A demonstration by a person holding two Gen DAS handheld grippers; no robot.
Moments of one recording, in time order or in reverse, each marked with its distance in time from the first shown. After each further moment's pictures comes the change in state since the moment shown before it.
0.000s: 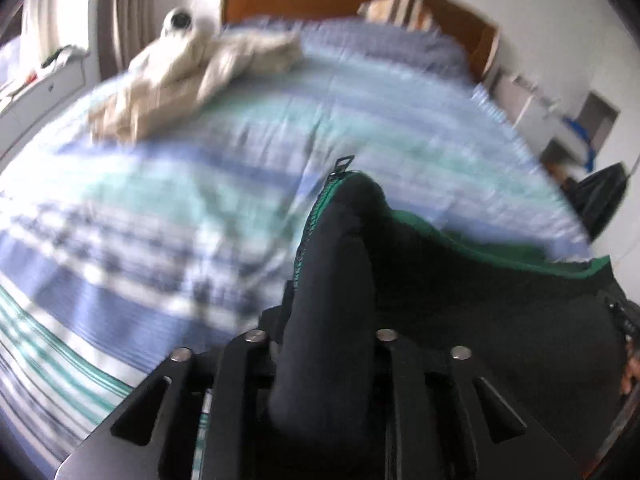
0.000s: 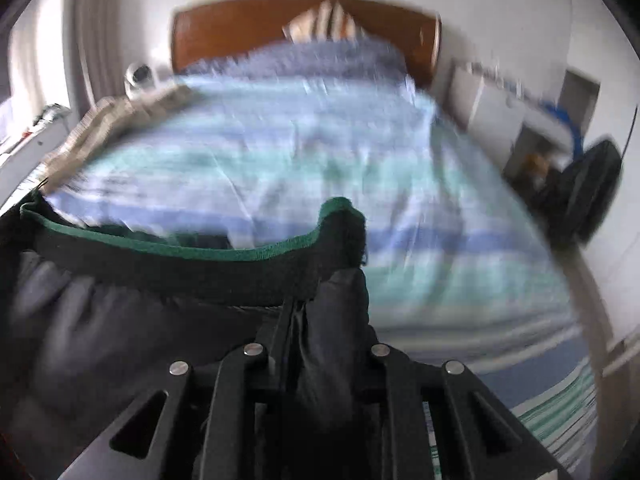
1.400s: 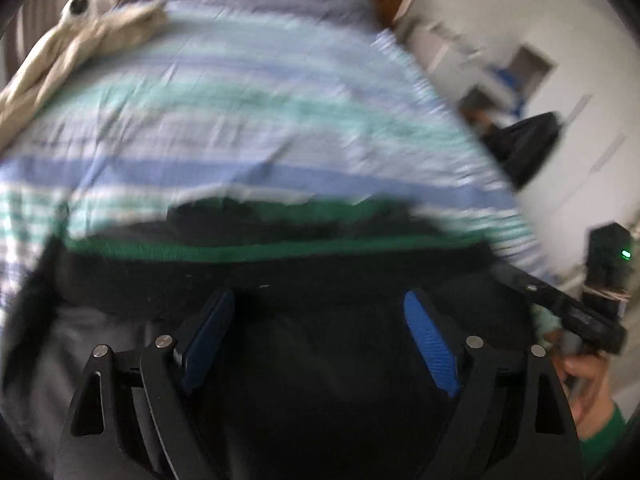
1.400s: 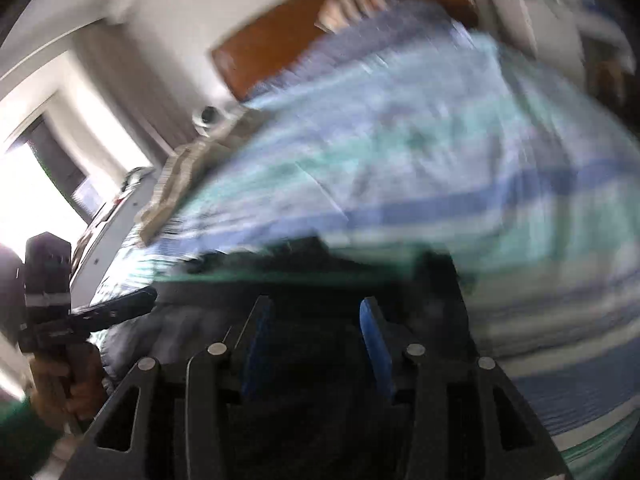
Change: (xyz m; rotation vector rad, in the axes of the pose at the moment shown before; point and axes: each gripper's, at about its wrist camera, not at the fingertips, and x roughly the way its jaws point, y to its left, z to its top) left arm 0.033 -0.167 0.013 0.145 0.155 -0.260; right arm 0.042 -0.033 -0.003 0.263 0.043 0.474
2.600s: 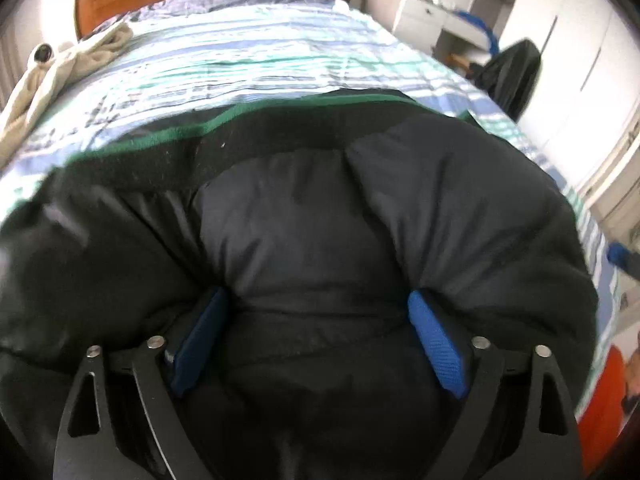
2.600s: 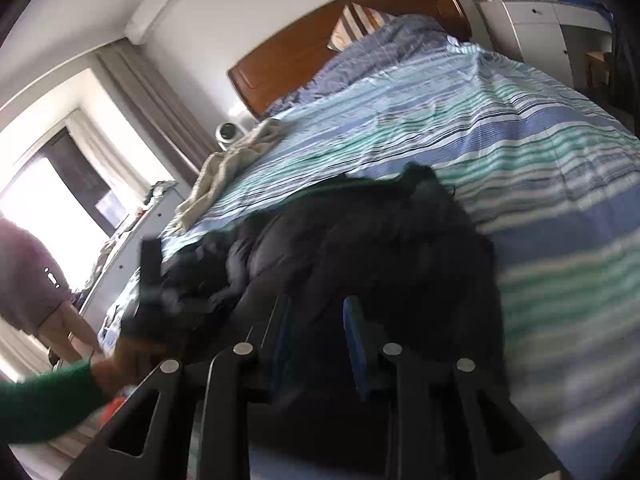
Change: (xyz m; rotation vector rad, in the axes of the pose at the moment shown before) left arm -0.029 -0.031 -0.084 0.248 0.034 0.028; right arm -0.154 0.045 -0.138 -0.088 -0.153 0.123
